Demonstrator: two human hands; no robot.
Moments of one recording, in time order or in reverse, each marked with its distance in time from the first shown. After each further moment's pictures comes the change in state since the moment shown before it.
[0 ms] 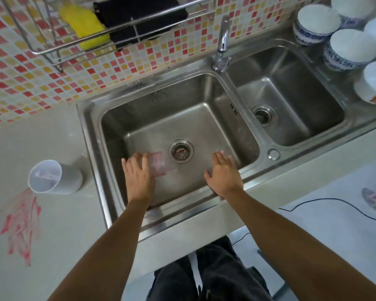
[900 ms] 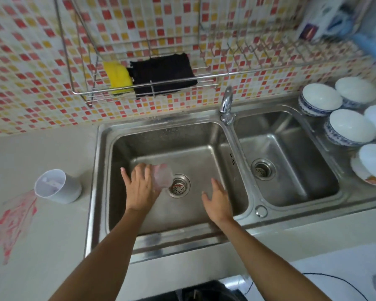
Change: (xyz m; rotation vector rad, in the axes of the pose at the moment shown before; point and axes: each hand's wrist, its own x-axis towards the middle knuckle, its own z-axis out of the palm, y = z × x) left_hand 0.041 0.050 -0.037 0.102 0.044 -0.155; right_hand 0.033 0.019 -0.051 0.476 0.003 0.030
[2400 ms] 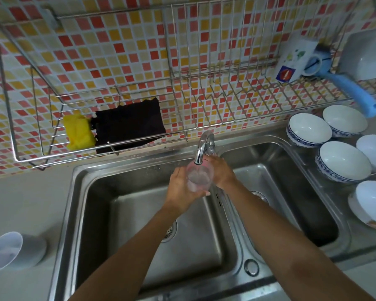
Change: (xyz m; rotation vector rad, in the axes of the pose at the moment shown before) left_hand 0.134 0.163 -0.035 -0.905 -0.096 0.027; right_hand 0.264 0.004 -0.085 -0.294 -0.016 -0.271
